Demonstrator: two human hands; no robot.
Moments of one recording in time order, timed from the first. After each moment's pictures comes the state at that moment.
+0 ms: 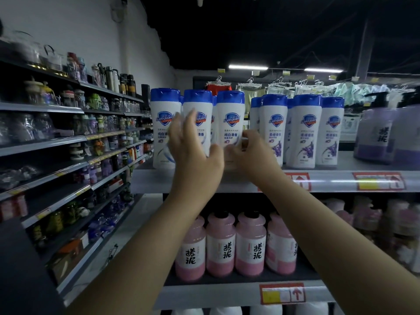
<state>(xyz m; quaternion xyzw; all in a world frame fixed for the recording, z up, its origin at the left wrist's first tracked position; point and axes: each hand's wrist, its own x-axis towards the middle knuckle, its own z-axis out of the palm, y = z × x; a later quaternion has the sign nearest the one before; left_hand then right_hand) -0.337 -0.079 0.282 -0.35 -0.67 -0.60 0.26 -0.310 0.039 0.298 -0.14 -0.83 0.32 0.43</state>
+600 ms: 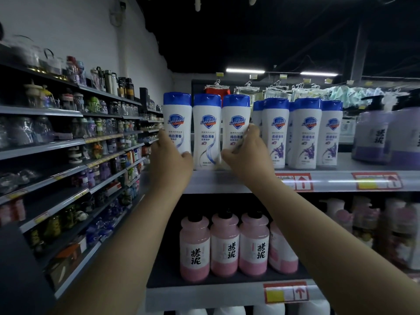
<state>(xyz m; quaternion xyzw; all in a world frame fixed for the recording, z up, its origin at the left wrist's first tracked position) -0.400 -0.107 0.279 -0.24 -0.79 -0.51 0.26 -0.322 0.025 0.293 -0.16 -0.82 0.26 0.48</state>
